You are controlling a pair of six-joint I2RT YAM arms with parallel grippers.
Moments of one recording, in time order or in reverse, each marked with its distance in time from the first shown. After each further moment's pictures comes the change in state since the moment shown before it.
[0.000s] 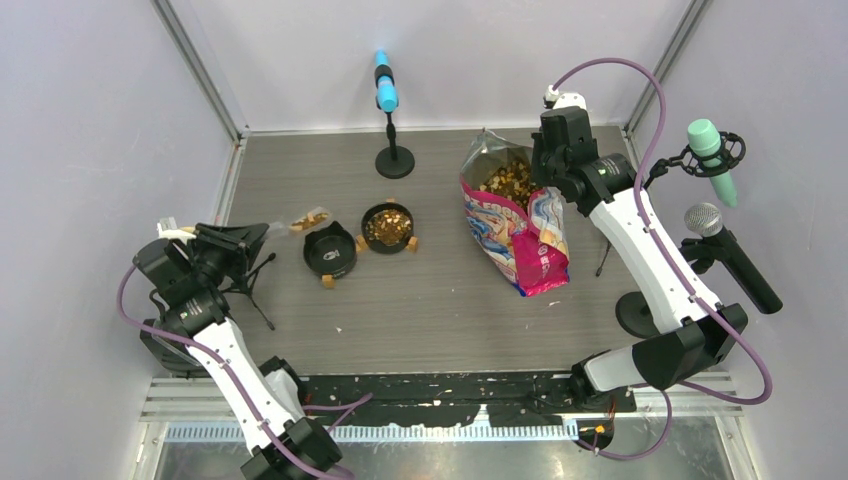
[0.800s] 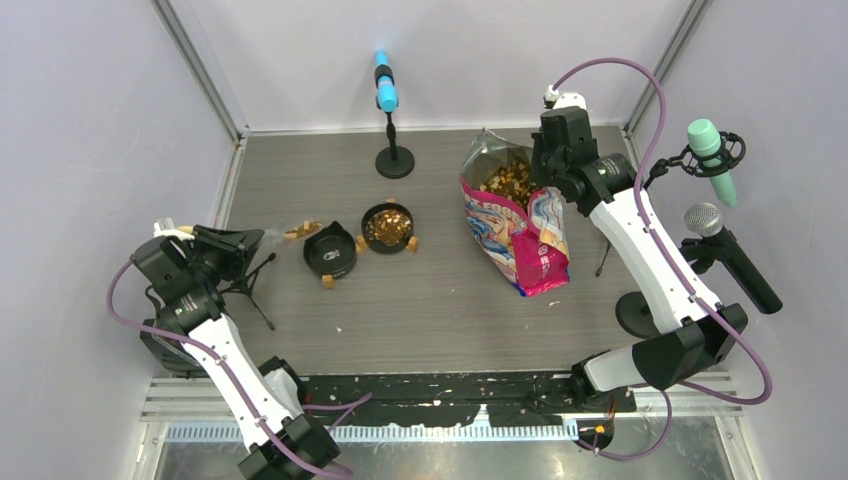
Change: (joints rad) left arm 0.008 0.028 0.053 -0.122 -0.095 0.140; right arm 0.000 0.000 0.000 0.000 0.000 0.000
